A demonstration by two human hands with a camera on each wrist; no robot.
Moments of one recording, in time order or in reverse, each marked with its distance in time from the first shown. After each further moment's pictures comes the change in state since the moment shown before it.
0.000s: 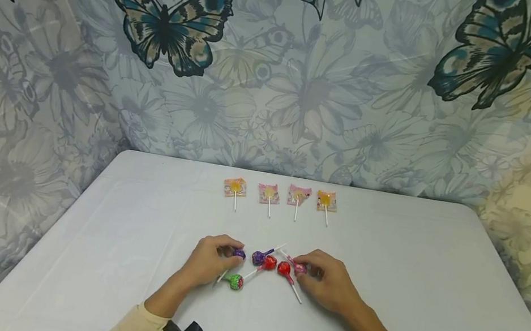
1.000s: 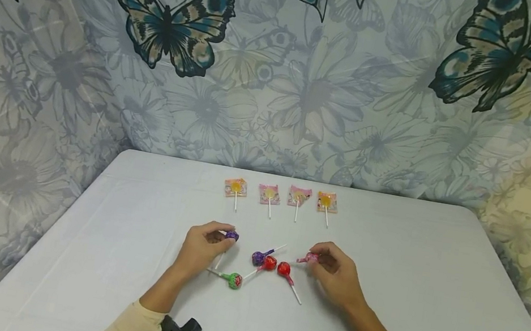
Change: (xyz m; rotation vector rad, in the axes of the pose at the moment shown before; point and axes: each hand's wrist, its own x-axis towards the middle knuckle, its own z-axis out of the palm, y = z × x) left_hand -0.002 0.046 -0.025 -0.233 0.165 -0.040; right_hand 0.001 0.005 -0.002 0.306 0.198 0.015
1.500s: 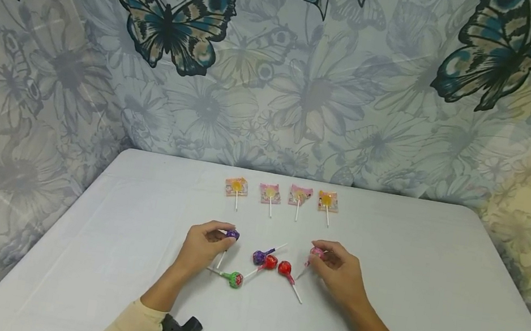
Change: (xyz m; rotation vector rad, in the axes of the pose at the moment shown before) left_hand 0.004 -0.015 0.000 -0.051 -0.016 -0.022; right_hand 0.002 0.000 -0.002 -0.031 0.071 0.126
